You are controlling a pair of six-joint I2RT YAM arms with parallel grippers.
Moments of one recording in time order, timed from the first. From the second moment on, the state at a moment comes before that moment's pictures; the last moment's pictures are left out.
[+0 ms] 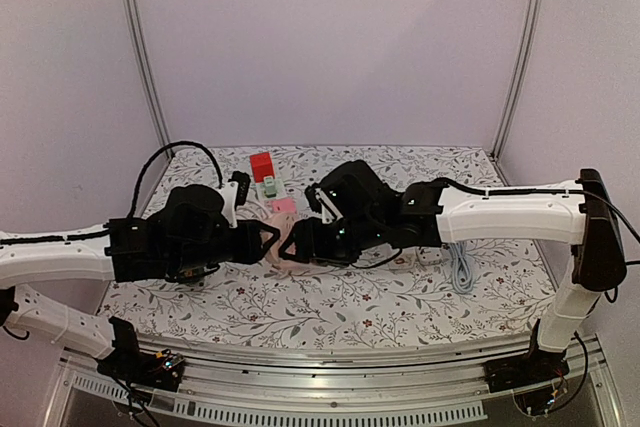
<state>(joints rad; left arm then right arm) -1.04 1.11 0.75 -0.17 -0.28 -0.70 1.12 1.77 1.39 -0.32 -0.12 0.86</state>
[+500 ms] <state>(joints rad) -1.07 1.14 0.79 -0.22 -0.33 -0.69 1.12 1.77 1.39 -0.34 -0.09 0.87</state>
